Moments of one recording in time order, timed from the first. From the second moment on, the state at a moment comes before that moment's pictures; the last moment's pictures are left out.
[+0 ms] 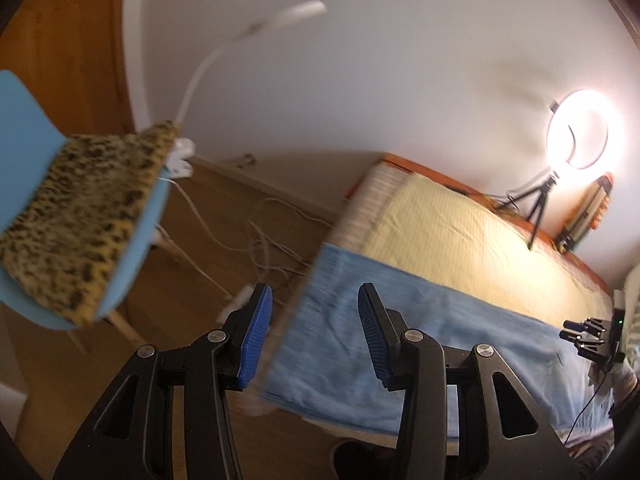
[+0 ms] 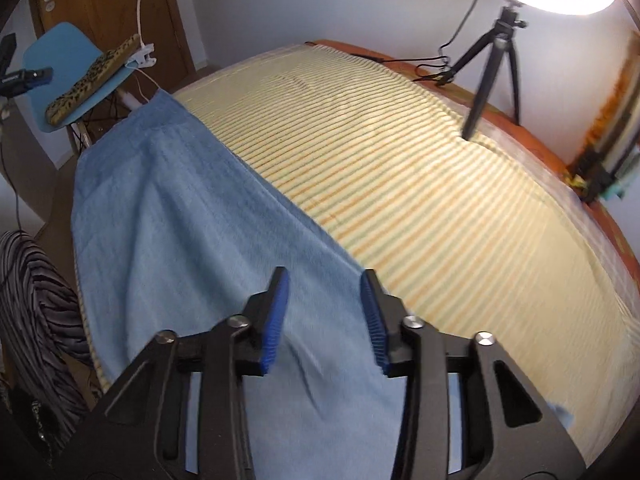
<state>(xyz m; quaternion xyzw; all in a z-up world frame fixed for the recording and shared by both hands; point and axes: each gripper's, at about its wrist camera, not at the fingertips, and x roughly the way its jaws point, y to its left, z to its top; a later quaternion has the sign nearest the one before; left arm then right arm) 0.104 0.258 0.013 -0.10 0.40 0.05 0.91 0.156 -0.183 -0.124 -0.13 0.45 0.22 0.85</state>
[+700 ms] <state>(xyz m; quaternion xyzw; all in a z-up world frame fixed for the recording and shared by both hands) 0.082 0.291 -0.033 -0.10 0.44 0.07 0.89 0.190 -0.126 -0.159 -0.24 0.45 0.24 0.83</state>
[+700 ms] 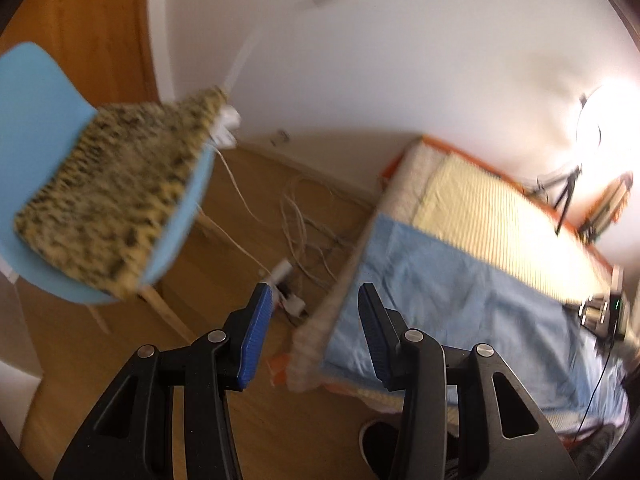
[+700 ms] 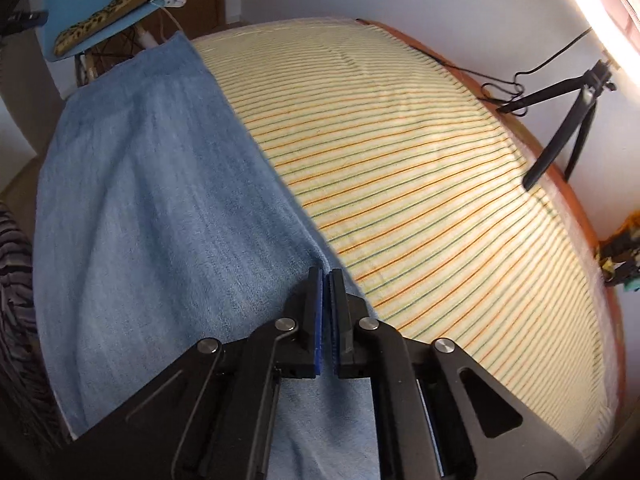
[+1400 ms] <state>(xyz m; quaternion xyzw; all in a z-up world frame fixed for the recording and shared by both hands) 0.056 0.295 -0.176 -0.36 0.45 0.02 0.81 0.047 -0.129 -0.161 -0.11 0.49 0.28 0.82</state>
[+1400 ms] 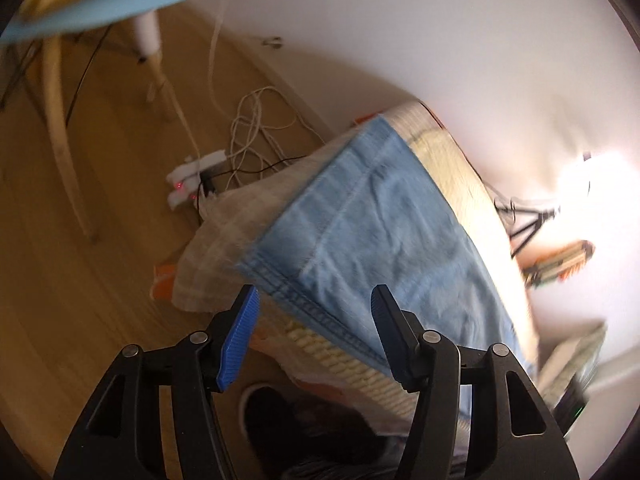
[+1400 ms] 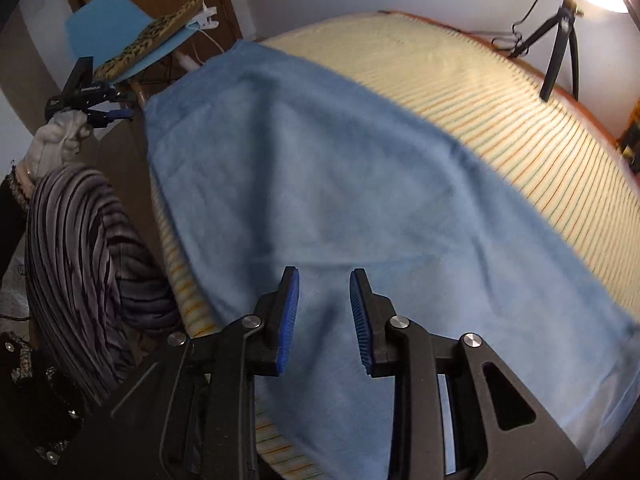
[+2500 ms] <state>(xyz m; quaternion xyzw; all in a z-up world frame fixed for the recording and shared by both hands) 0.080 0.259 -0.174 -0.33 0.38 0.08 0.86 0.051 -0.118 -0.175 -0.10 0.49 0.27 0.82</state>
